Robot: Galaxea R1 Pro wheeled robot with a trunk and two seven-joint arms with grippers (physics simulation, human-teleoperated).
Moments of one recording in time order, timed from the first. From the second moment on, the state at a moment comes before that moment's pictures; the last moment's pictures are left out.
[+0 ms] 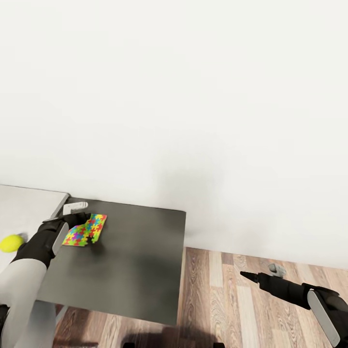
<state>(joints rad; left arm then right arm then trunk) -0.89 0.28 0.13 -0.68 0.09 0.42 -0.01 -0.31 -0.32 -0.18 -1.06 -0.40 0.75 0.71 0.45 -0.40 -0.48</state>
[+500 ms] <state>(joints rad) -0.89 0.27 0.13 -0.68 0.10 0.42 -0.01 -0.31 -0.32 -0.18 -1.06 -0.40 0.75 0.71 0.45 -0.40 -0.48</state>
